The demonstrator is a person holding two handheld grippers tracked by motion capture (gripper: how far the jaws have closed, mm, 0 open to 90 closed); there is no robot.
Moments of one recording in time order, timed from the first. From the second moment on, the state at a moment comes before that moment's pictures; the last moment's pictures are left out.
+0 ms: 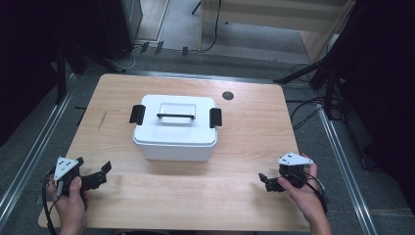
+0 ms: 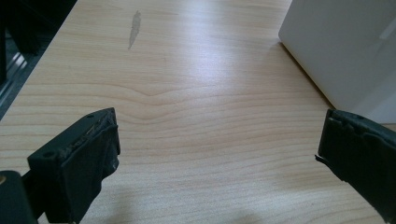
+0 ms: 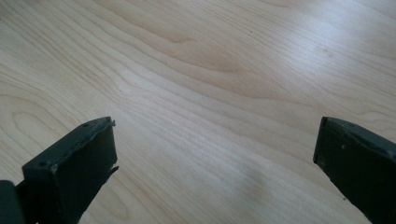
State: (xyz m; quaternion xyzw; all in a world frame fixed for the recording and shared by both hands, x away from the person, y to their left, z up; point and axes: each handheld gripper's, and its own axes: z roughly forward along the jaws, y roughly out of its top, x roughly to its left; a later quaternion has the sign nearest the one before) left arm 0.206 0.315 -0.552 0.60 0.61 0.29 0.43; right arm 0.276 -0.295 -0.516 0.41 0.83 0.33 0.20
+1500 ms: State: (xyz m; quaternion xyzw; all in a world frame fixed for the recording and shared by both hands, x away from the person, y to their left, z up) left arm 0.205 0.311 -0.551 0.61 0.60 0.30 0.42; right arm 0.215 -0.367 -0.547 0.48 0.74 0.40 0.24
